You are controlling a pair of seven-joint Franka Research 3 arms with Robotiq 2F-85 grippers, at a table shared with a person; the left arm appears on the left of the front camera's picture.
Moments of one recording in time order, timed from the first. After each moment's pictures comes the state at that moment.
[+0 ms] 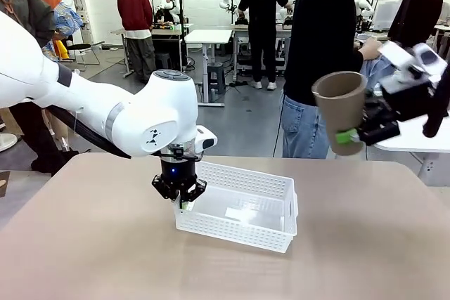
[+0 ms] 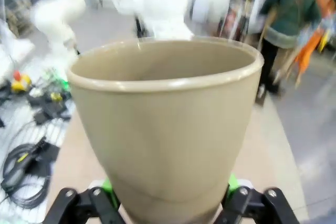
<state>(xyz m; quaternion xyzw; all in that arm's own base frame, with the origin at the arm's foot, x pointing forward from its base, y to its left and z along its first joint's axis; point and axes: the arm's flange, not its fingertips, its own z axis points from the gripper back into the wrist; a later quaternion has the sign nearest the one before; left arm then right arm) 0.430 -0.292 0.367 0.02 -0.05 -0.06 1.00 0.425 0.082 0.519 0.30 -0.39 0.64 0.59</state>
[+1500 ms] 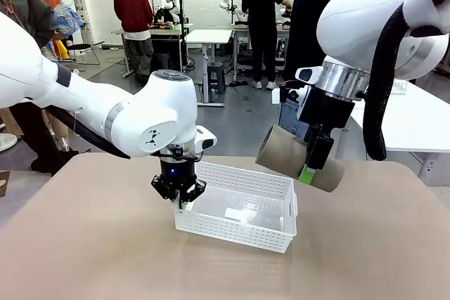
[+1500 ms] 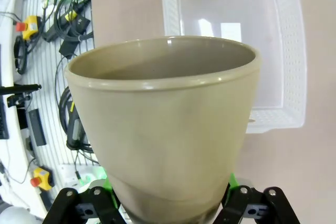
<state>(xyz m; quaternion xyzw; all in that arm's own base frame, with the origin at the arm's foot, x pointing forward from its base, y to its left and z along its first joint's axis) 0.429 -0.291 0.367 0.02 -0.05 -0.06 1.00 0.411 0.231 0.504 0.15 -0.02 0.63 0.76</state>
